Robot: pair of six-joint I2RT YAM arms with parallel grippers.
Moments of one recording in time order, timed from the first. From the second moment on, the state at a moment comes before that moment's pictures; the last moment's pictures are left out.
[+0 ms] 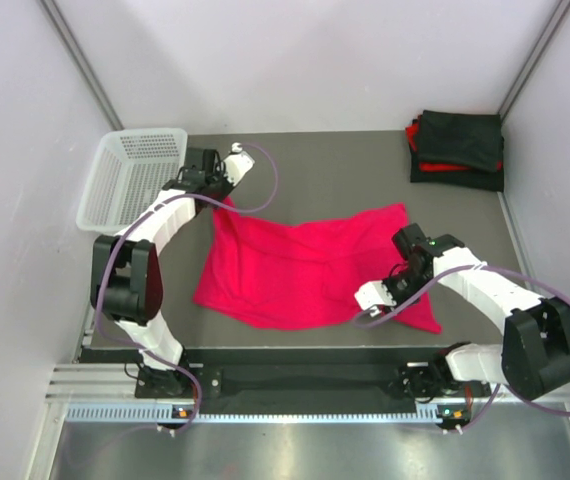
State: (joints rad) left arm -0.19 1.73 1.30 -0.32 0.05 0.64; right arm 0.39 1.27 0.76 -1.00 -0.47 -1.68
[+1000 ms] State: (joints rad) left arm -0.19 1.78 1.38 -0.37 -0.01 0.63; right arm 0.20 1.57 1.37 -0.64 -0.35 -0.91
